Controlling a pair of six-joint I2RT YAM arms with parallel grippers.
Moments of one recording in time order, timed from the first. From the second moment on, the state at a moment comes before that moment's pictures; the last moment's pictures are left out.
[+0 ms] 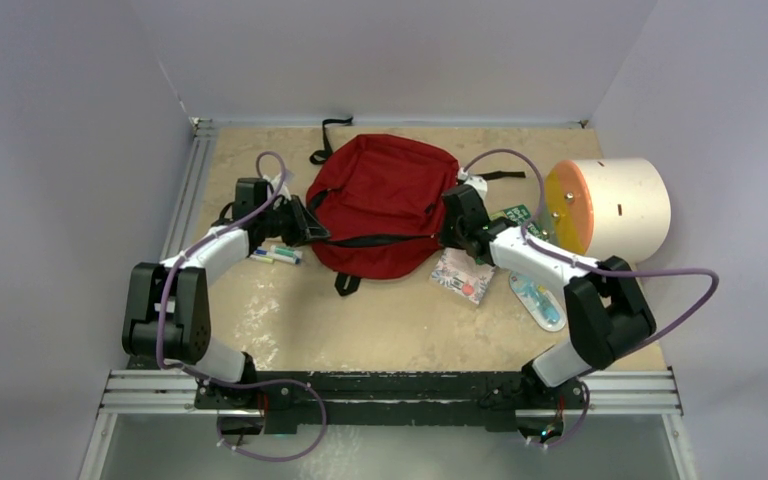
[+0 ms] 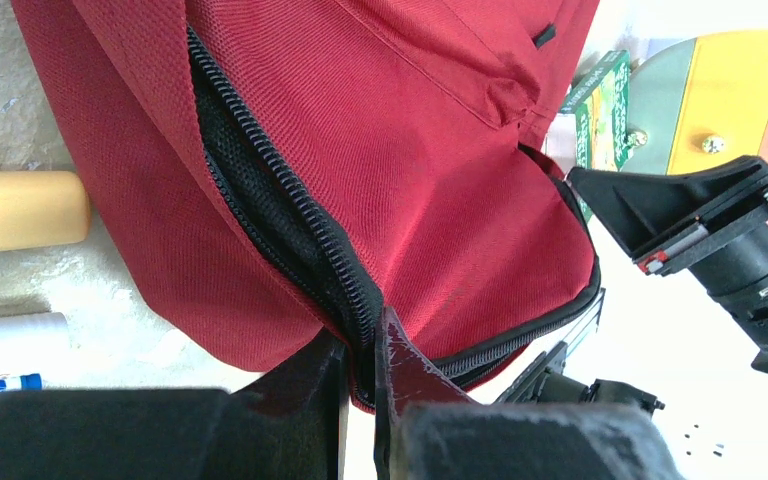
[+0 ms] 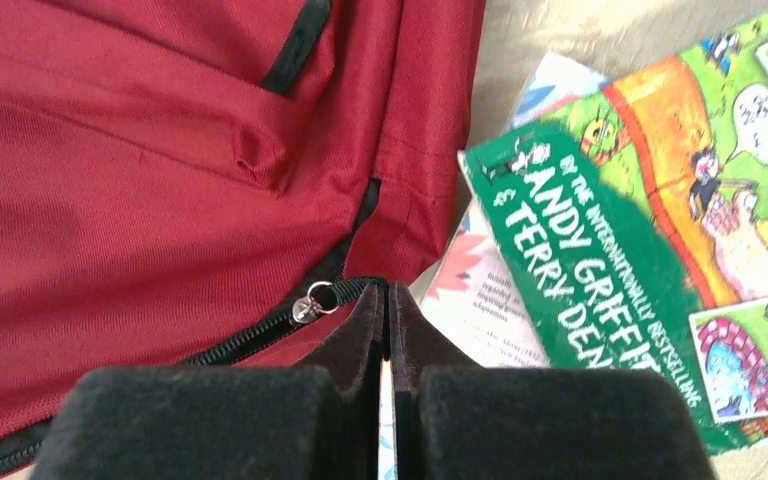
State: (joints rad) left arm -0.09 1.51 0.83 -0.10 0.64 -0.62; right arm 0.53 1.52 0.92 -0.26 0.27 0.61
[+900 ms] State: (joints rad) left arm -0.55 1.30 1.08 -0.34 0.49 -0.24; right arm 0.48 1.51 1.02 -0.20 -0.15 0.43
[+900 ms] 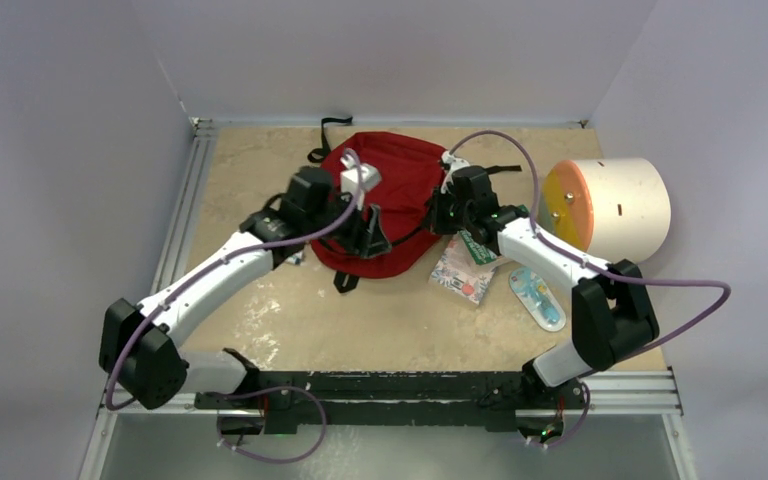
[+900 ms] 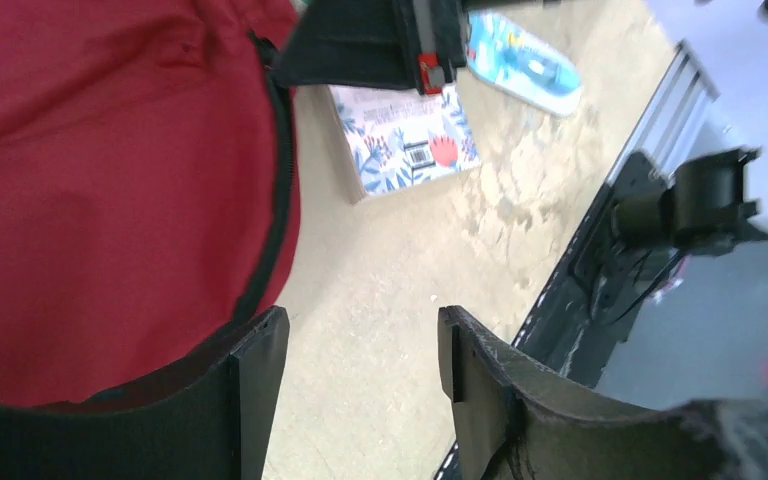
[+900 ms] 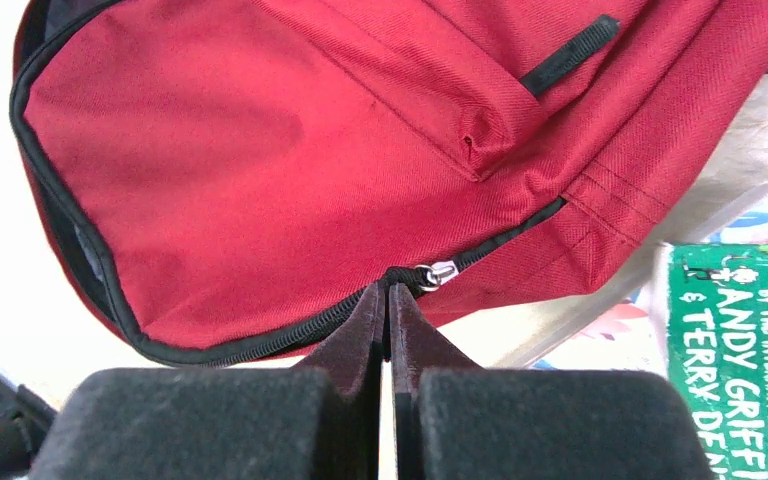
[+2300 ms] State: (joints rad) left arm -0.71 1.57 1.11 -0.32 0.12 0.06; right arm 0.46 1.50 1.05 -0.21 -0.19 0.52
